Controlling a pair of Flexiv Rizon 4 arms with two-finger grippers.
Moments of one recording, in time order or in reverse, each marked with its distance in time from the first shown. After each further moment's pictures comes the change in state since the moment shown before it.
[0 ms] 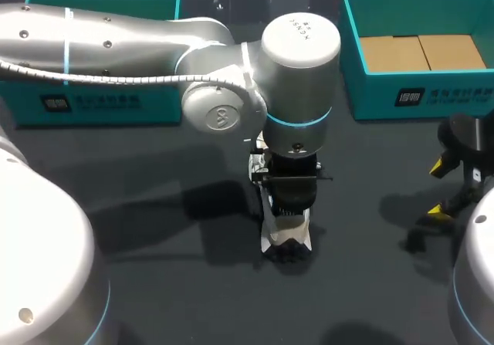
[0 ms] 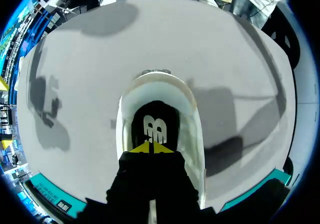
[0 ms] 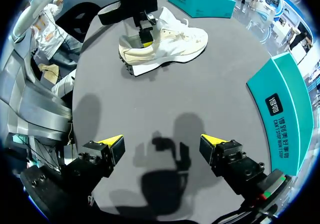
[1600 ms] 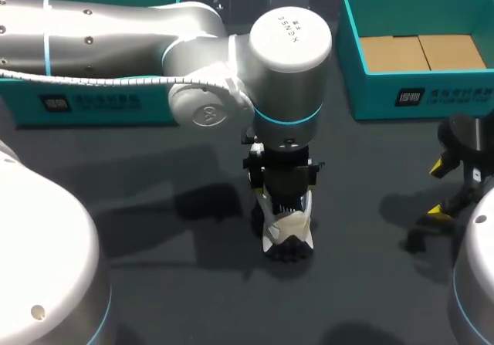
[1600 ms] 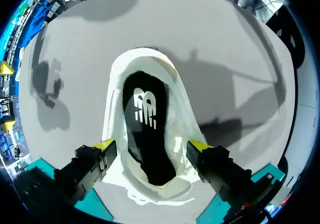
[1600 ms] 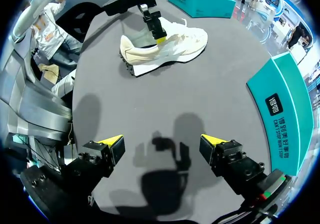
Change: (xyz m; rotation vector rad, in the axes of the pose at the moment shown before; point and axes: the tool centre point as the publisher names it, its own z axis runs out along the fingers) left arm 0.012 0.030 -0.016 -0.114 -0.001 -0.026; right arm 0.000 0.000 0.000 0.000 0.000 0.000
